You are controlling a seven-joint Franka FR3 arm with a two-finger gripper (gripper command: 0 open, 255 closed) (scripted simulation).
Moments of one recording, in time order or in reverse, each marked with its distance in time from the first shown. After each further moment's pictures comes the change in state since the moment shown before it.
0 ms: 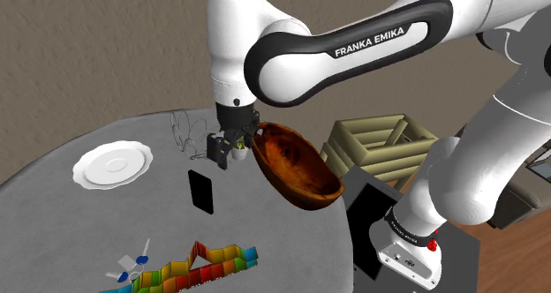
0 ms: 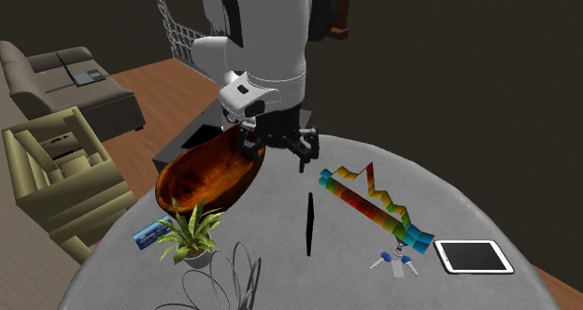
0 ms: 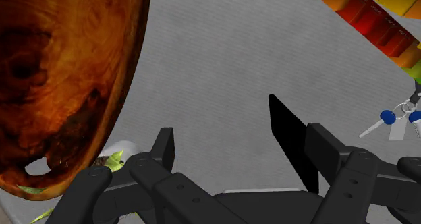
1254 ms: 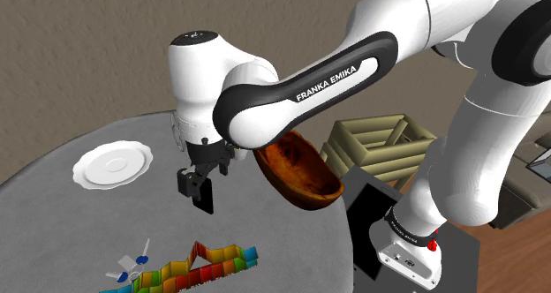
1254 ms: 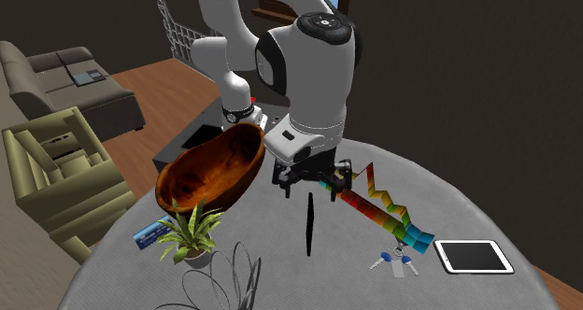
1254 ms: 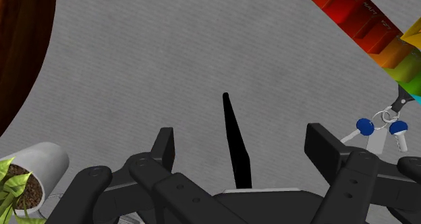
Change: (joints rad) arm 0.065 0.217 0.044 0.089 -0.093 0.116 0.100
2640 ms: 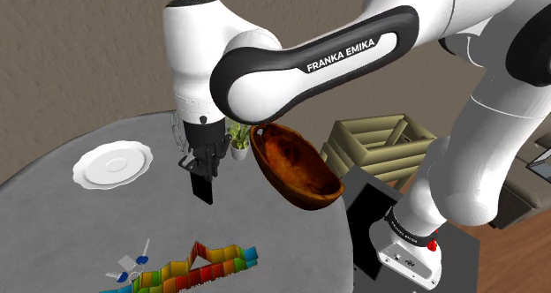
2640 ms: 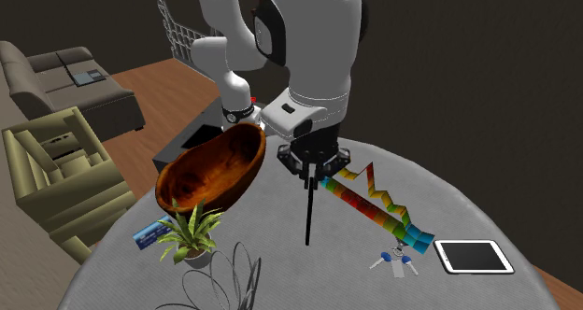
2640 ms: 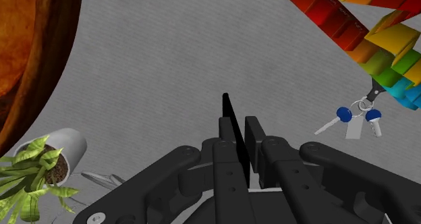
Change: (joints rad) arm -0.005 -0.048 0.005 0.065 0.027 -0.107 -0.017
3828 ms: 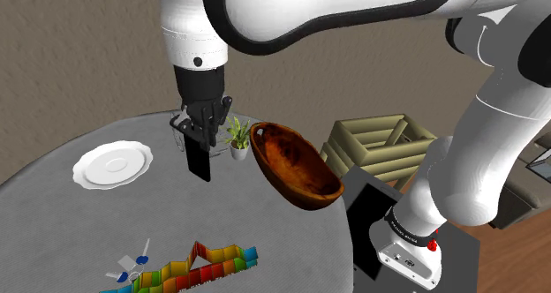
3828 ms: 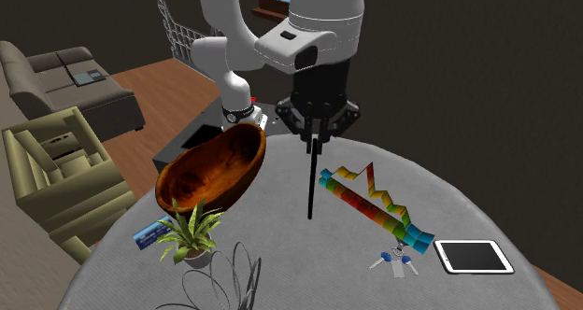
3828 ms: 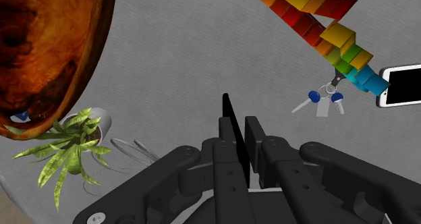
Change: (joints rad) arm -0.002 -0.039 0.004 0.201 0.021 -0.236 -0.013
